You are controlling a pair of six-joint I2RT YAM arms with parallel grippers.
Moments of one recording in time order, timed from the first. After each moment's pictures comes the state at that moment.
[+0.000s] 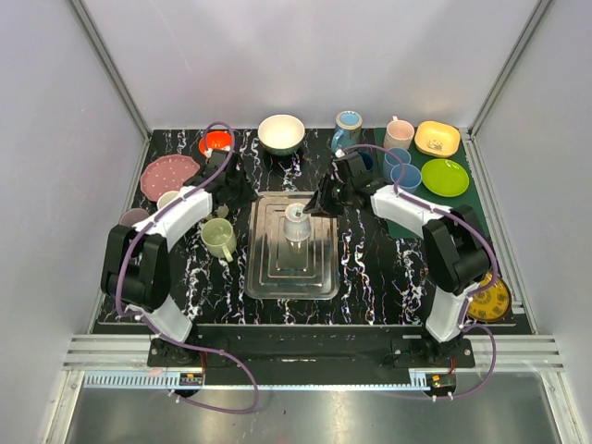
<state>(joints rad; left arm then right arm) -0.29 1.64 1.18 -0.39 0.03 -0.65 0.51 1.83 1.27 -0.21 -0.35 0.77</state>
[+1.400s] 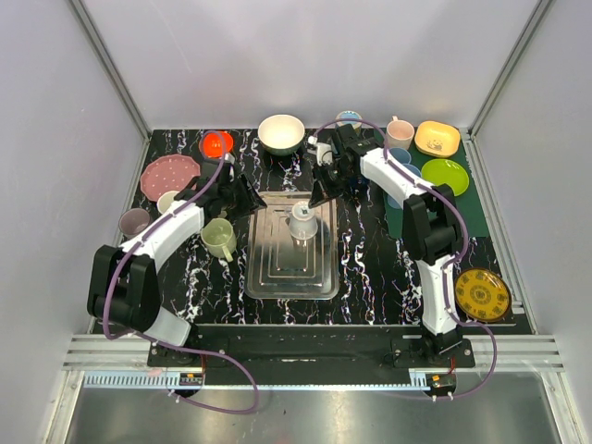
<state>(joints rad) -0.29 1.49 1.05 -0.34 0.21 -0.70 0.44 2.17 1.86 -0.81 -0.61 0.05</state>
